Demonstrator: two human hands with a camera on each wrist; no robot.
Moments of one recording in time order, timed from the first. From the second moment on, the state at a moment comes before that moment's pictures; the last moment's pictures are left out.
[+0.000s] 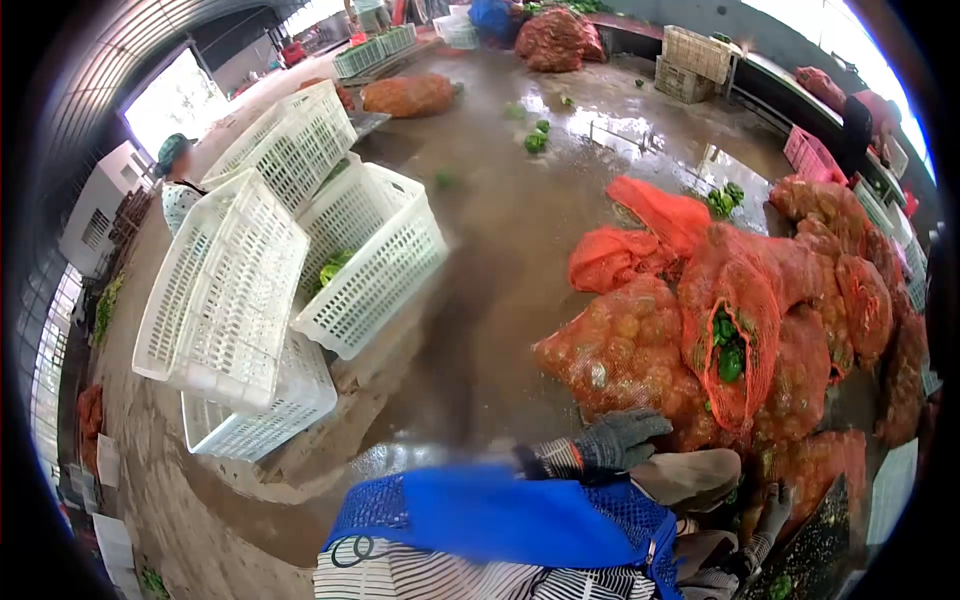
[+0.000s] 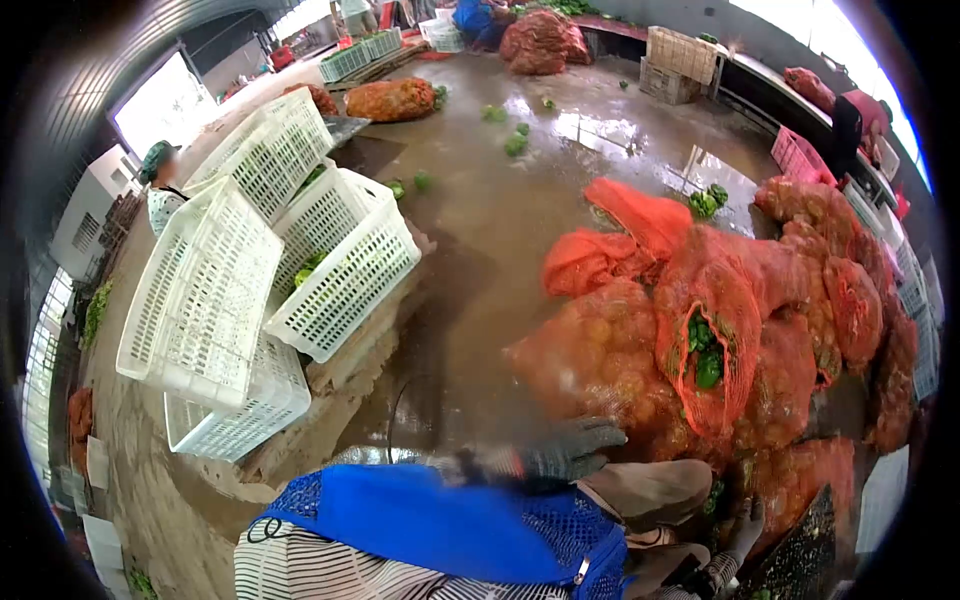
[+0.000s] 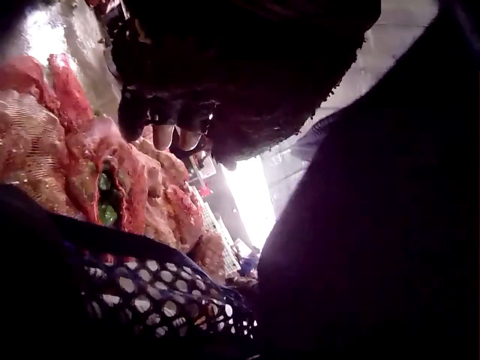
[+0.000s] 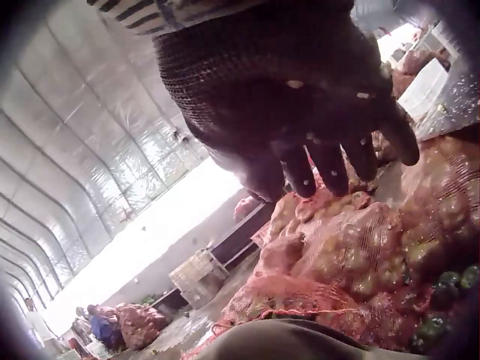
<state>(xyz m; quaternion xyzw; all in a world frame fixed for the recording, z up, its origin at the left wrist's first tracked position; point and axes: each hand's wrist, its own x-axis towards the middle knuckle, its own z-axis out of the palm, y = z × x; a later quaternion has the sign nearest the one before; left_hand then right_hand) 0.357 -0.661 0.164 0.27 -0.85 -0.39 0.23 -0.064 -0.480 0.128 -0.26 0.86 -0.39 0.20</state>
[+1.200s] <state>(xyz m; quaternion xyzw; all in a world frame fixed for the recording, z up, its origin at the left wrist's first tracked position) 0.278 -0.724 0.092 0.31 -0.82 -0.44 0.20 -0.056 -0.493 0.026 -0.16 0.88 -0.35 0.27</state>
